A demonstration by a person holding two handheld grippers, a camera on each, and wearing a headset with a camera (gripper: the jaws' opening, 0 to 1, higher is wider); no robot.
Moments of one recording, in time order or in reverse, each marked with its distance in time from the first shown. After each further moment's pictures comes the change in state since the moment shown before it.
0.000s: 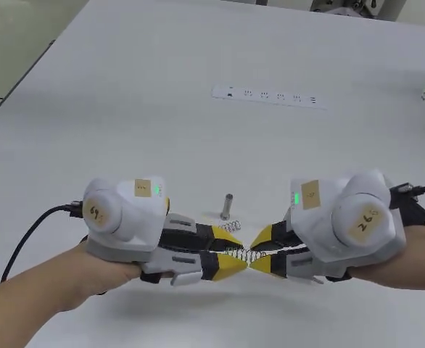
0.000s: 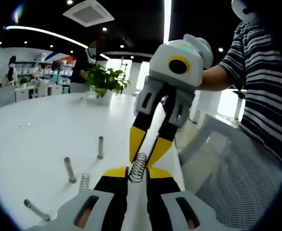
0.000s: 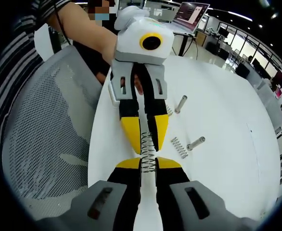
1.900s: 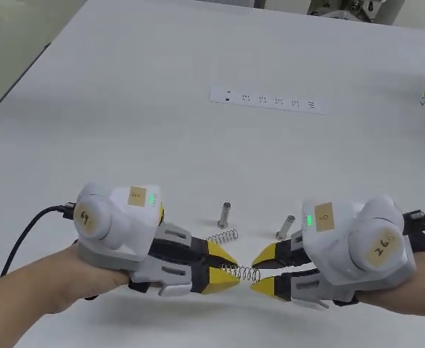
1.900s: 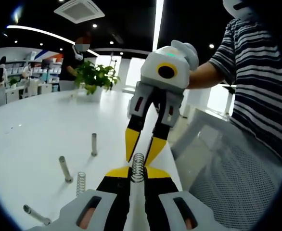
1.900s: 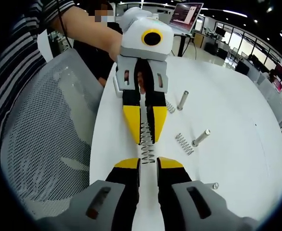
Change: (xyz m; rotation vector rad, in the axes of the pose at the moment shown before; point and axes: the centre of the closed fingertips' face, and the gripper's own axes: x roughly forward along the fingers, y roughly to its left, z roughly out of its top) left arm -0.002 -0.003 -0.007 0.019 0.037 -0.101; right arm 0.007 0.004 -0.012 0.050 -0.054 0.026
